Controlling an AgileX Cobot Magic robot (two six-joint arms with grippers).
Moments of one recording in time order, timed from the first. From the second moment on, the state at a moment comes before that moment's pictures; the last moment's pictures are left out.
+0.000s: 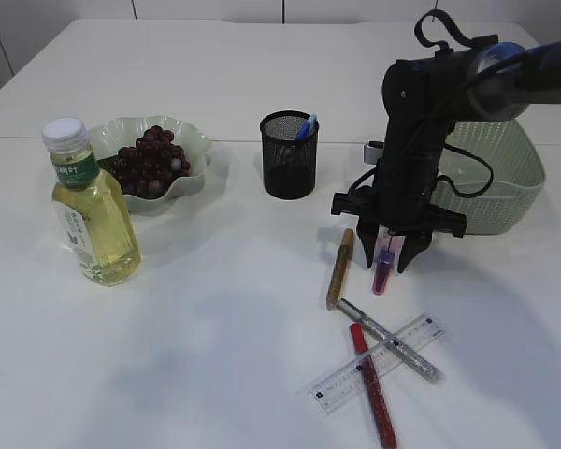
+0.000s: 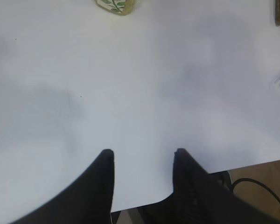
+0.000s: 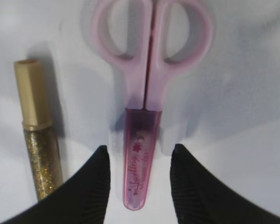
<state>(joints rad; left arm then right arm) -0.13 0.88 -0.77 -0.21 1.03 0.00 0.29 2.27 -1.74 0.06 1.13 0.56</state>
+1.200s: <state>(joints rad) -0.13 0.88 -0.77 -0.21 1.03 0.00 0.29 2.29 -1.74 0.04 1.11 0.56</state>
